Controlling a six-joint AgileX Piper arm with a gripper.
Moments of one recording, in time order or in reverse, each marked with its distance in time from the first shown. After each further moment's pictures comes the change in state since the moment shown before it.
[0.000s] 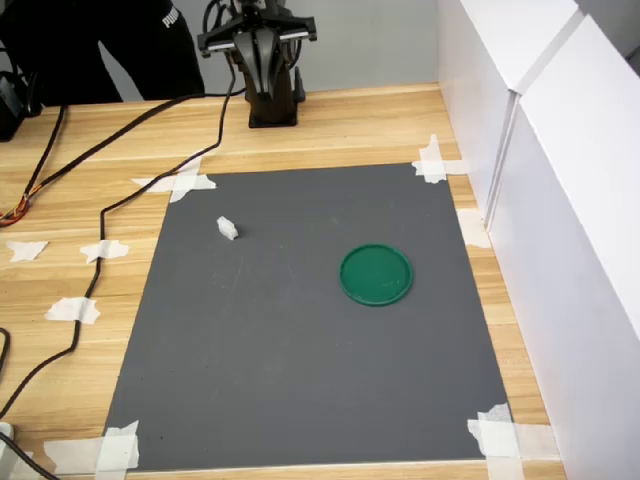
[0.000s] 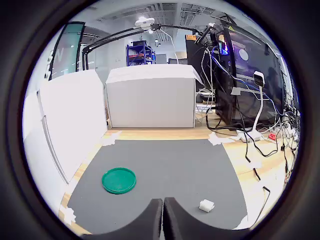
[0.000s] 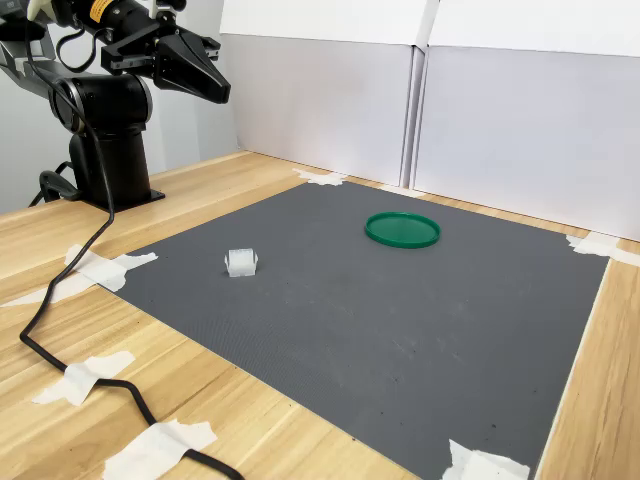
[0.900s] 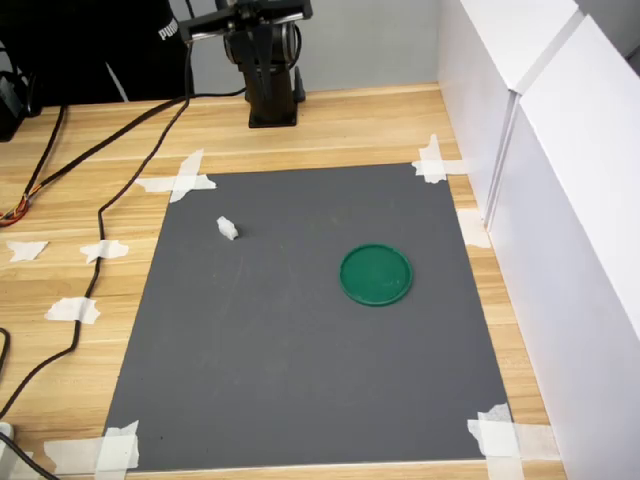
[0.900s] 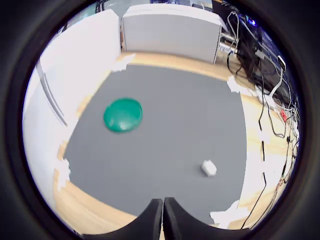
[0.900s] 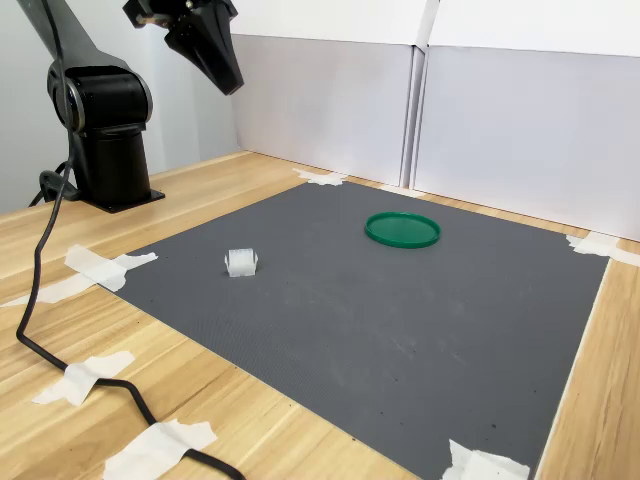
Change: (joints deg) arm 0.0 36.6 -25.8 -10.2 26.2 -5.0
